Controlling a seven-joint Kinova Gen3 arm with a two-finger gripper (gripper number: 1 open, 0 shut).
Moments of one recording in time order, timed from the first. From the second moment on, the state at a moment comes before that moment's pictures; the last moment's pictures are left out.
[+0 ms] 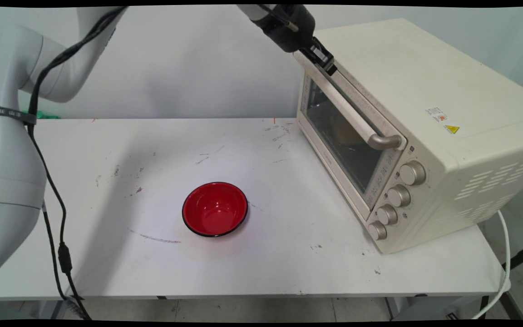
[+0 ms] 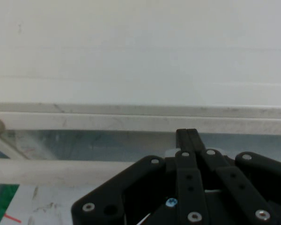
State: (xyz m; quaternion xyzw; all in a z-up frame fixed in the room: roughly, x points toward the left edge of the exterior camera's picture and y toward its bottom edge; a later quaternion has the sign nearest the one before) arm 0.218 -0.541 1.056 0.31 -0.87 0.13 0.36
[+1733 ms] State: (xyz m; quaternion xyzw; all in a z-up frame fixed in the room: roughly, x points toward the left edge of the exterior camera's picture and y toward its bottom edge) arm 0.236 -0.495 1.032 0.27 -0.90 0.11 0.31
